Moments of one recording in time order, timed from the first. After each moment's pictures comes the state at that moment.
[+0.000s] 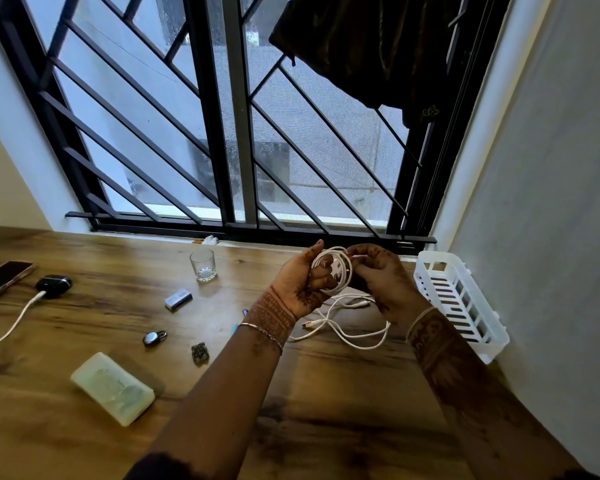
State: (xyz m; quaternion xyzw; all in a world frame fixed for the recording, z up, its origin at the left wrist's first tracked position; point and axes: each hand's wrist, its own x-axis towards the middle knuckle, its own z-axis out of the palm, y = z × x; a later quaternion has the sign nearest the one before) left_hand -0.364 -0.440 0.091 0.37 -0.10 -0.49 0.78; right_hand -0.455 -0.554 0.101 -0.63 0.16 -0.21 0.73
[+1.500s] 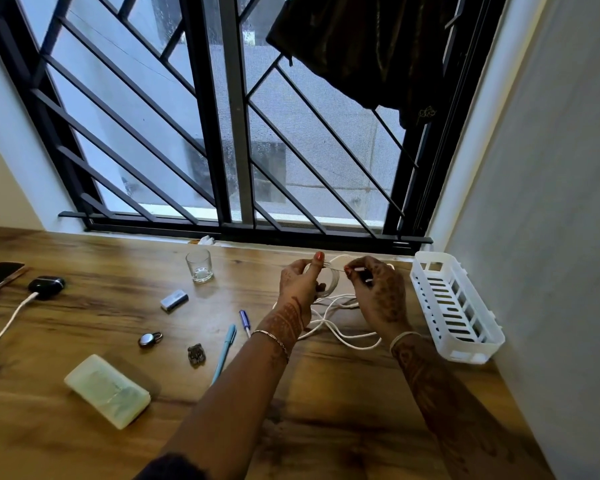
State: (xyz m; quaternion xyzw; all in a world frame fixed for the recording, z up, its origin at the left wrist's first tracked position) left_hand -0.365 -0.456 0.060 0.63 -0.07 -0.21 0.75; right_hand -0.455 -0.554 0.066 -0.83 0.19 -0.39 0.34
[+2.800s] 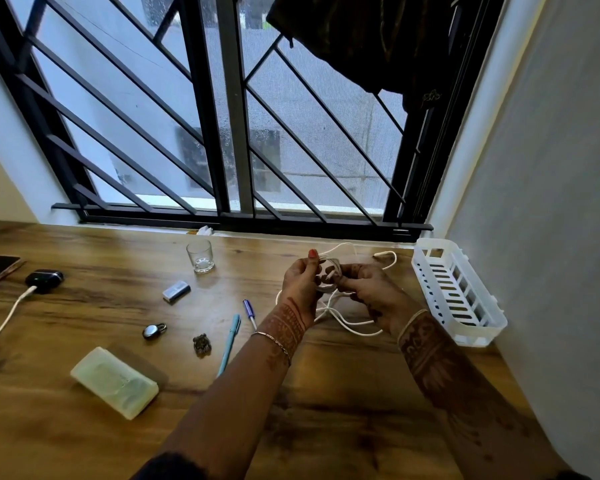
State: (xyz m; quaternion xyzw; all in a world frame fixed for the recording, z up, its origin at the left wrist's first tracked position) left_hand -0.379 -0.440 0.055 0.53 -0.06 -0.29 0.80; right_hand -0.452 -0.545 0.064 -0.72 0.19 -0.11 0.66
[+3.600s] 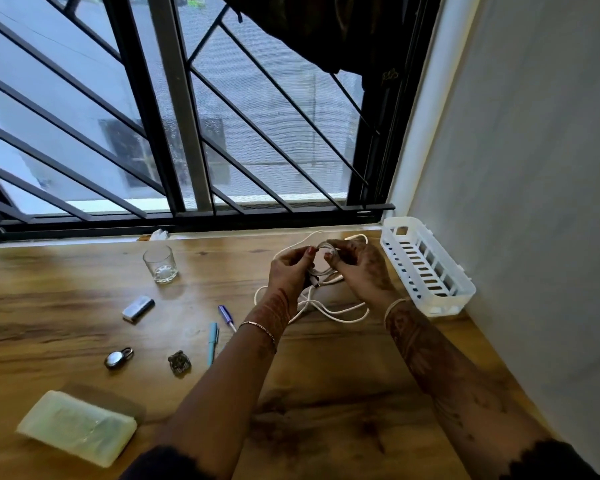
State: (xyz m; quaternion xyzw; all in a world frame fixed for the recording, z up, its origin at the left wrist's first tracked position) left_hand -0.349 -0.459 0.033 0.57 -0.15 -0.31 0.74; right_hand -0.447 -0.552 0.055 -0.80 0.26 -0.30 0.46
